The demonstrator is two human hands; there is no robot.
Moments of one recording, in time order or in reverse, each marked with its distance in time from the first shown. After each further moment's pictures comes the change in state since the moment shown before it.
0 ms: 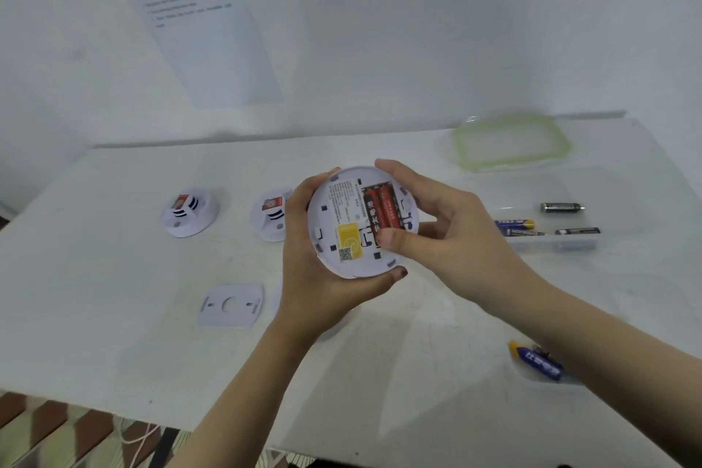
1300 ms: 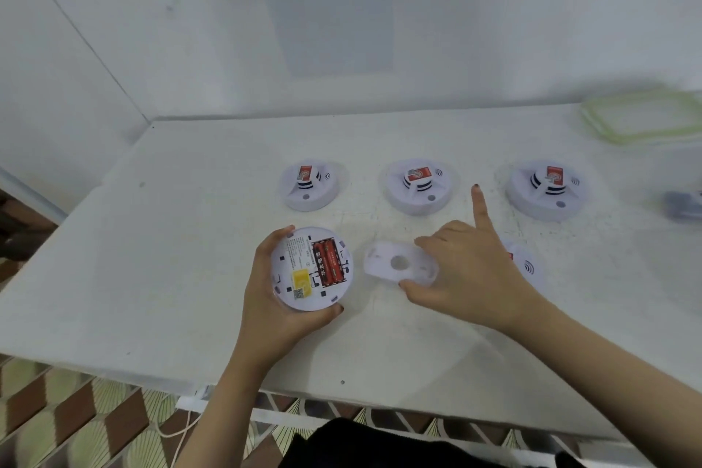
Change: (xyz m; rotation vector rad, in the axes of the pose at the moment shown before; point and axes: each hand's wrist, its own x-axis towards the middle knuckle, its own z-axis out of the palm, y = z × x) left_hand -0.081 -0.122 -0.264 0.070 -0.036 -0.317; right_hand 0.040 0.072 0.208 -1.416 -0.057 -0.162
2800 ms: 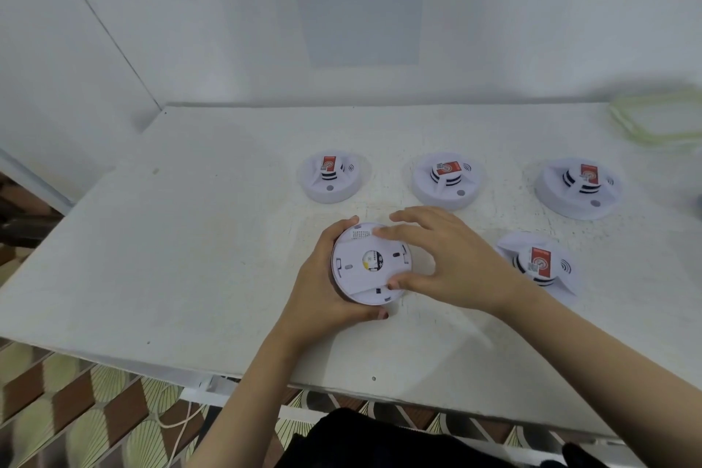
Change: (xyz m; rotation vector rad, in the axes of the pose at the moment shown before) left_hand 0.013 -0.014 0.008 0.025 -0.212 -0.078; right_hand 0.029 -0.029 0.018 0.467 -0.089 -0.140
